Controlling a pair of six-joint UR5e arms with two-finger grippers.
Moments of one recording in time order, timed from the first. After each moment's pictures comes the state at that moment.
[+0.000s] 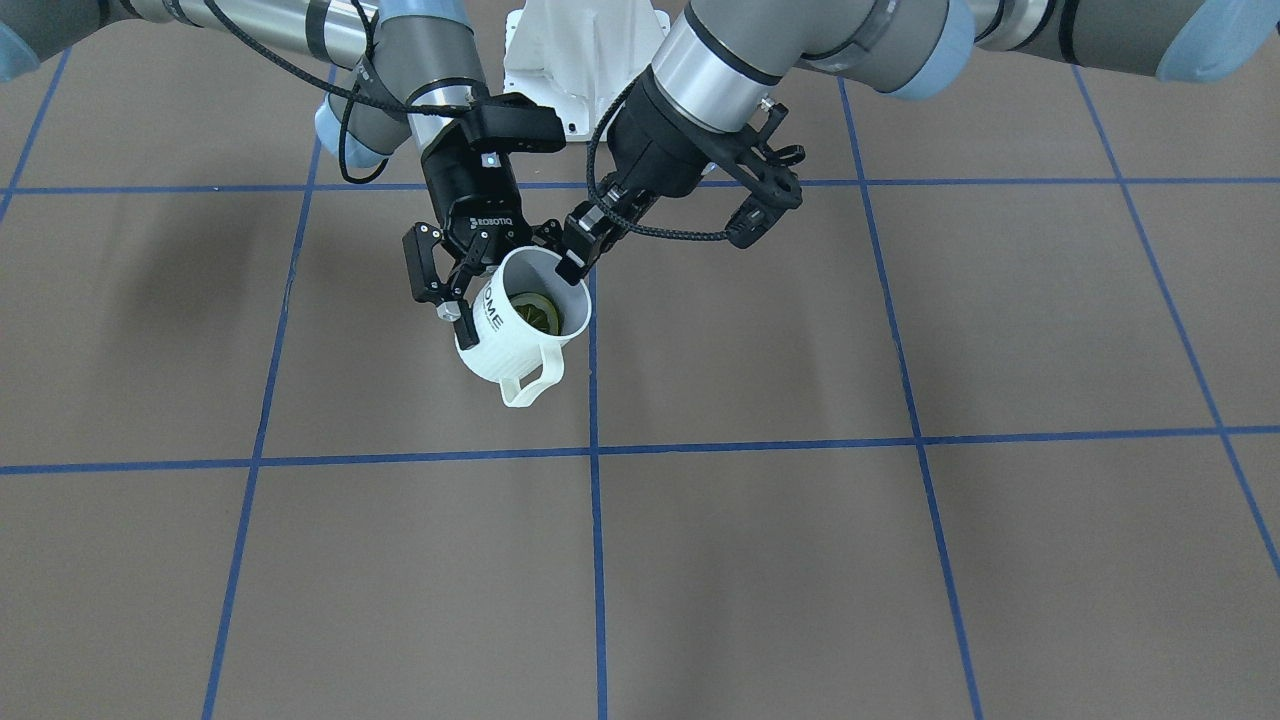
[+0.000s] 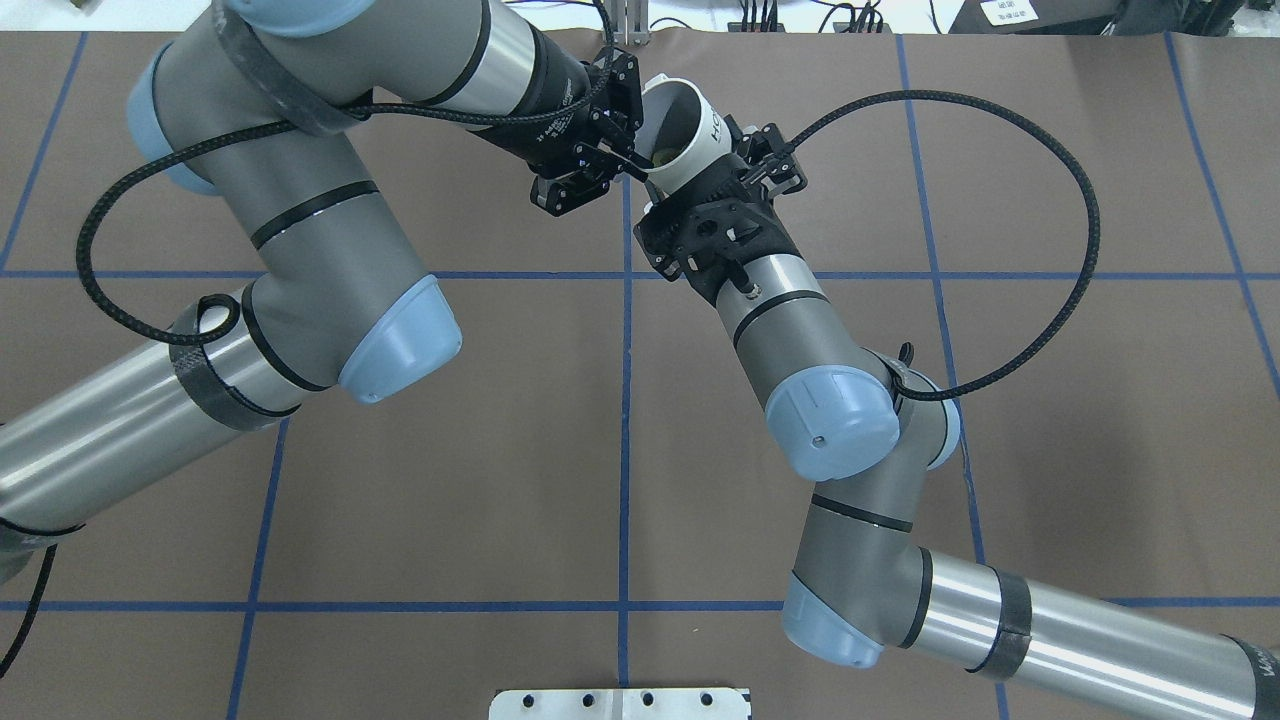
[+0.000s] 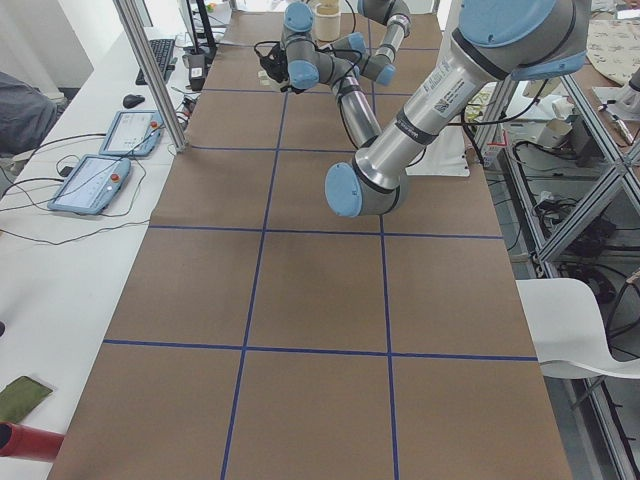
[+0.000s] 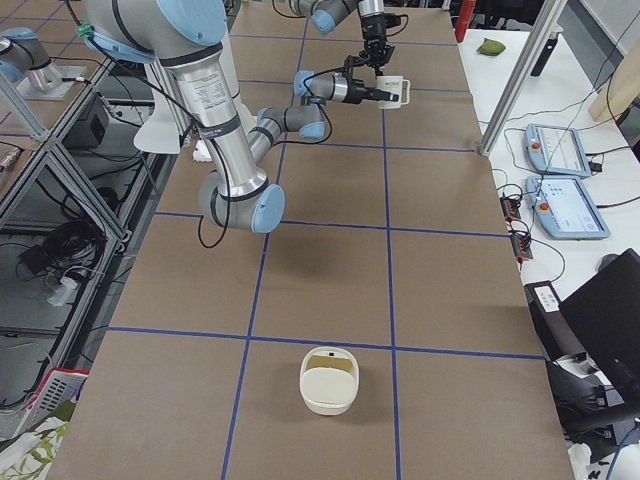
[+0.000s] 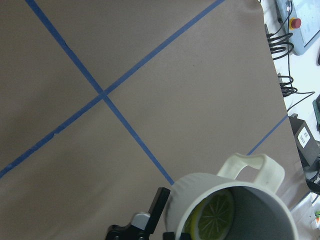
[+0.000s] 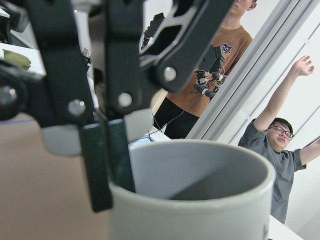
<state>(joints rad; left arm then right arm) -0.76 -2.42 -1.69 -1.92 -2.07 -2.23 0.42 -1.00 1.66 -0.70 0.80 0.22</state>
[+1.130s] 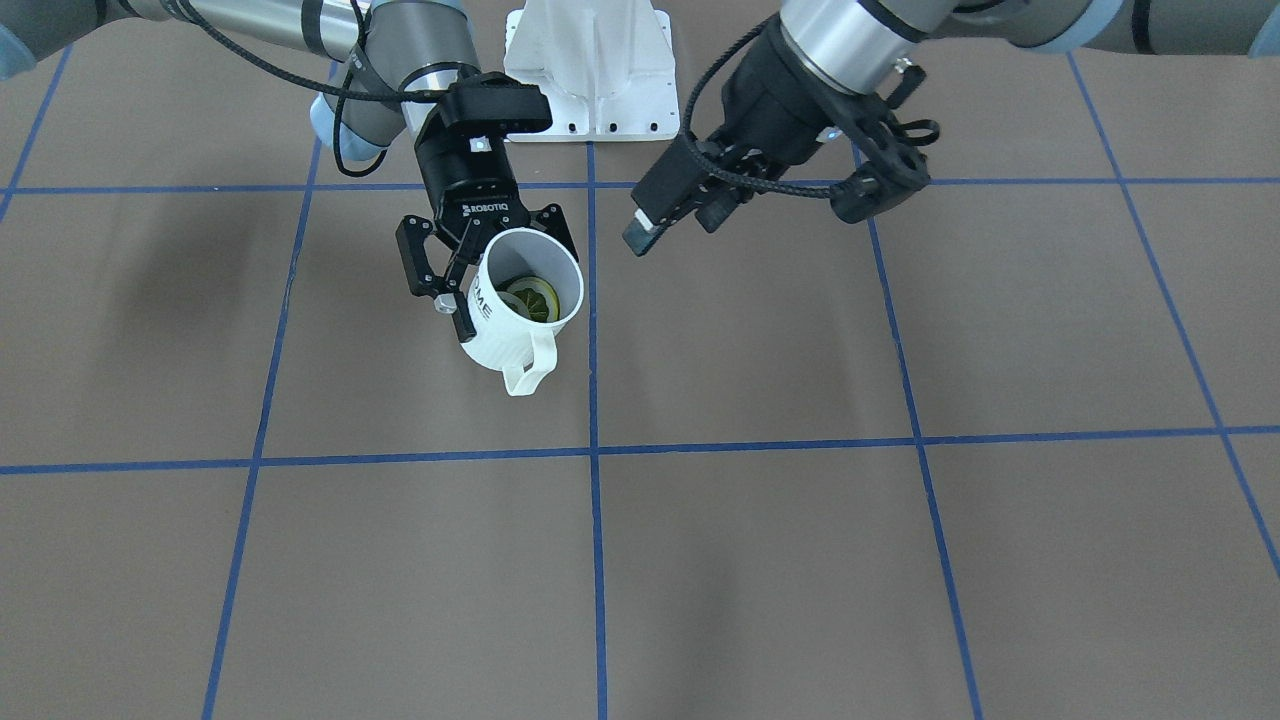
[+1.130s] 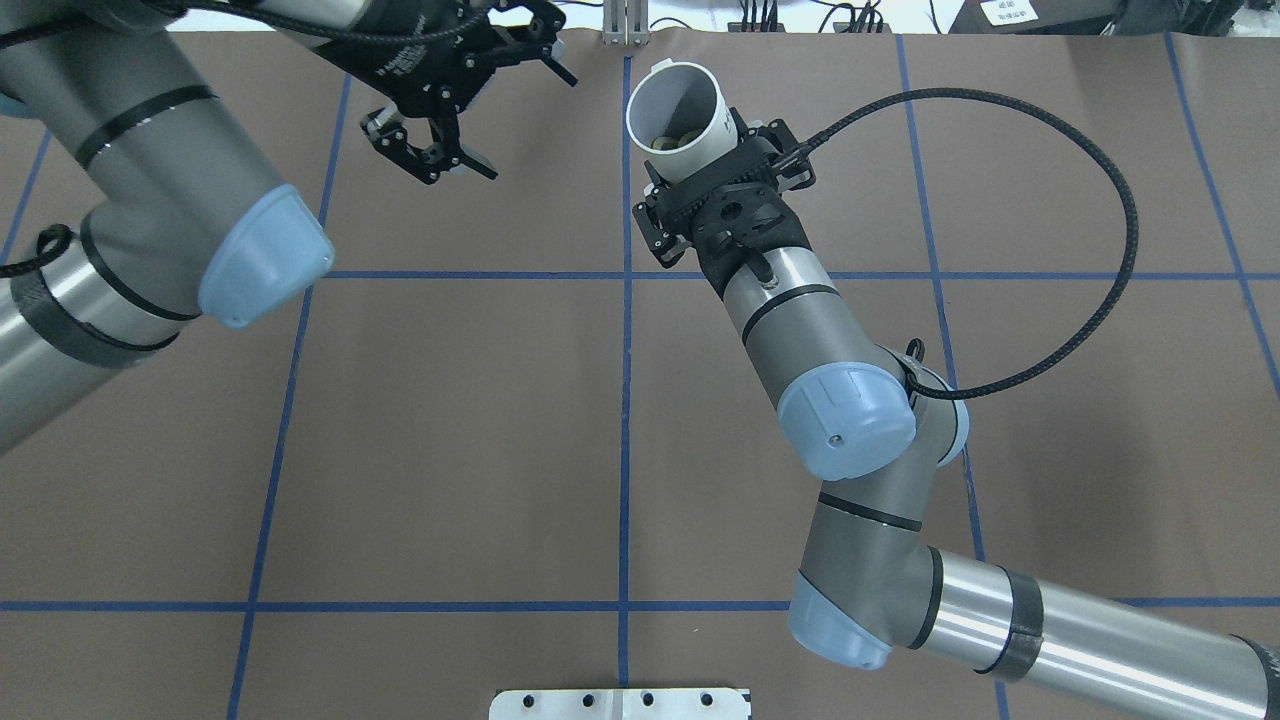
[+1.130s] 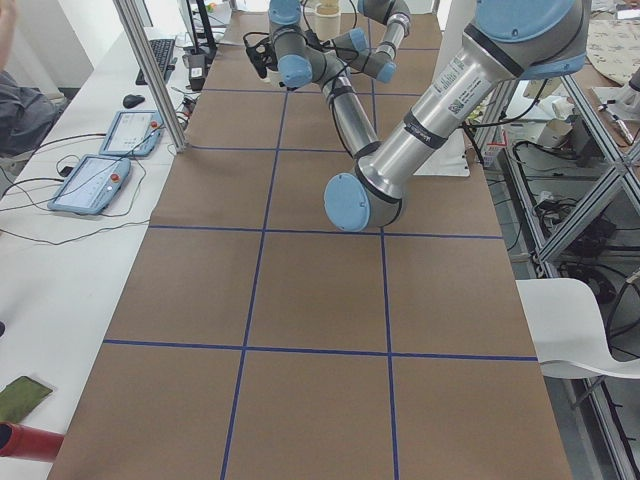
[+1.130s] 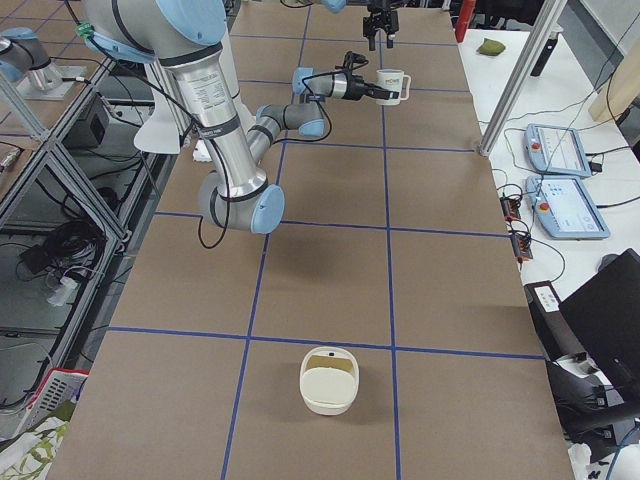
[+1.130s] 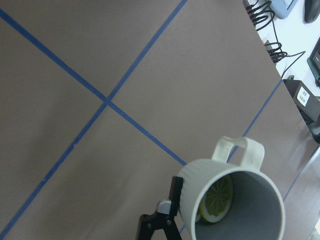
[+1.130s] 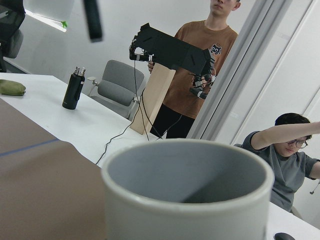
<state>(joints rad) -0.93 -2.32 -1.80 -1.80 -2.29 -1.81 0.43 -1.01 1.70 -0.69 0.81 0.40</state>
